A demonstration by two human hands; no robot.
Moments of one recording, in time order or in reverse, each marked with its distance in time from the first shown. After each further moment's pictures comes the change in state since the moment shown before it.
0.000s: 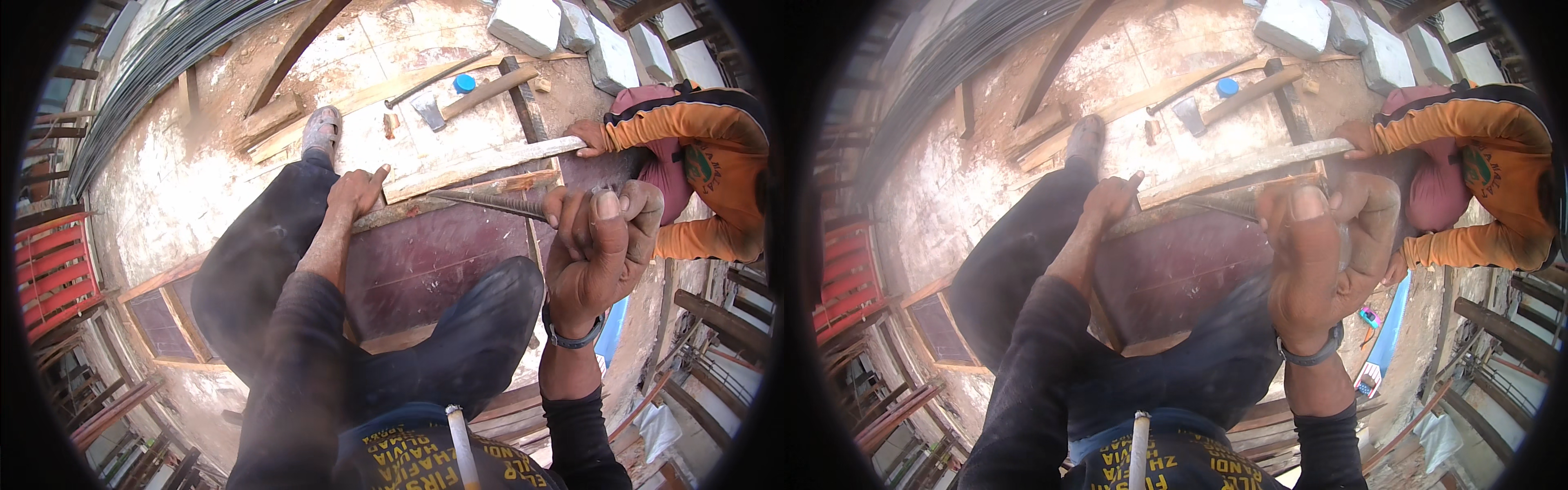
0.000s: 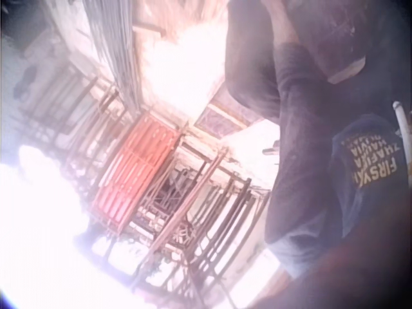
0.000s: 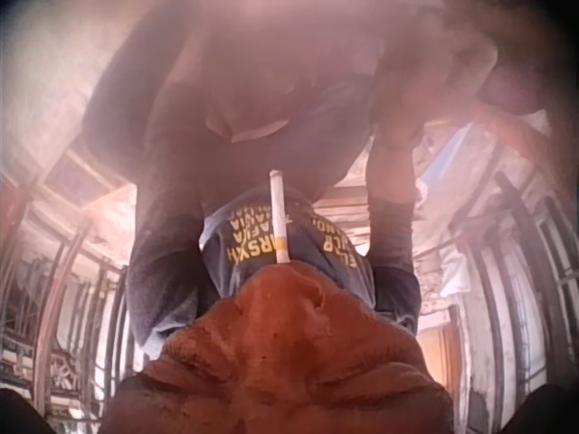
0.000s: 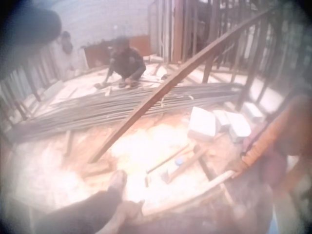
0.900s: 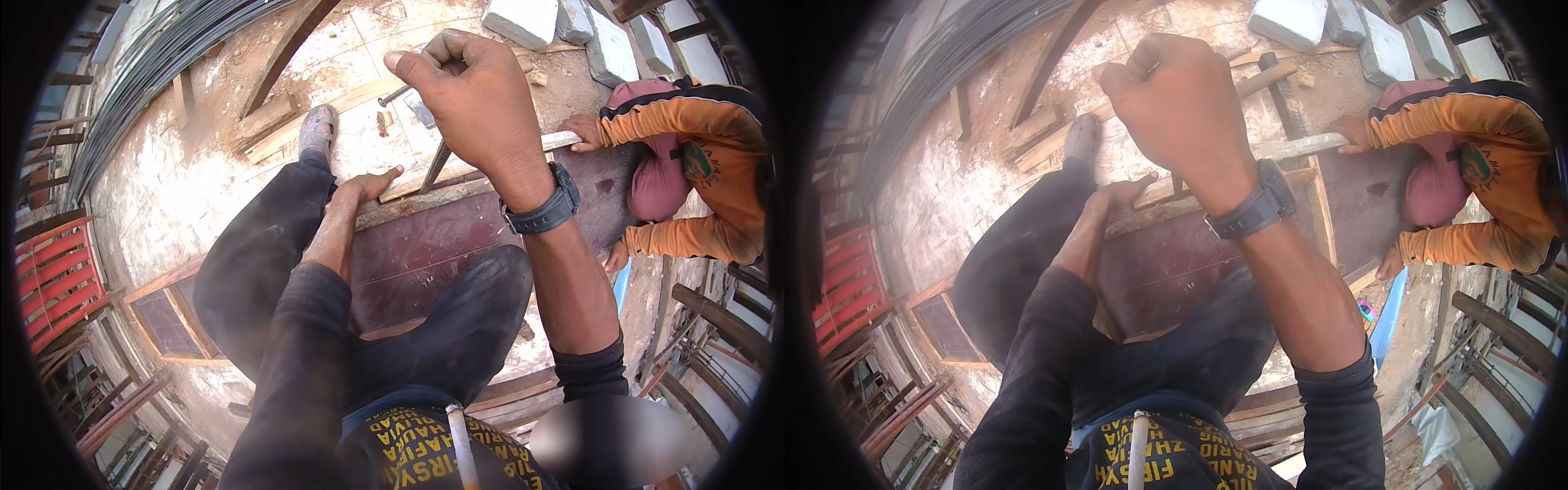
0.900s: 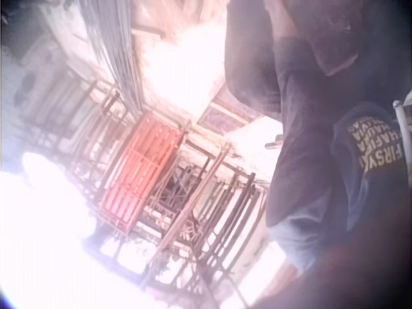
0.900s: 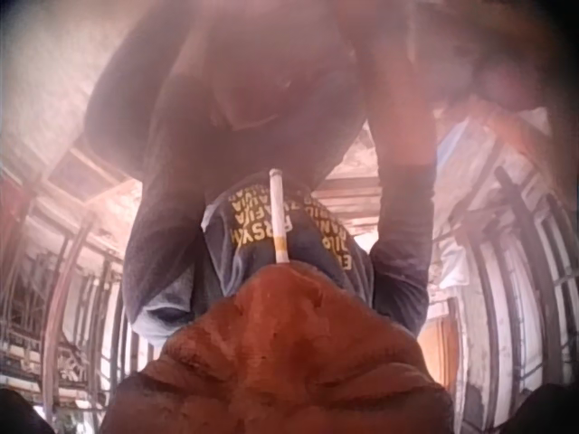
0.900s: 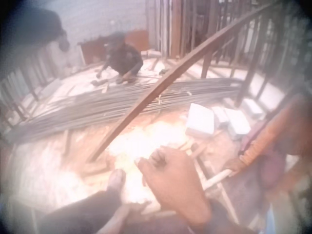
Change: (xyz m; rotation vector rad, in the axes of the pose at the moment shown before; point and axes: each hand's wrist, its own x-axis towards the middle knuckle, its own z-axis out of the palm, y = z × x) left_hand 0.025 0.036 0.001 -0.067 -0.469 -0.157; right_hand 0.103 0.064 0.065 -0.606 -0.367 0.199
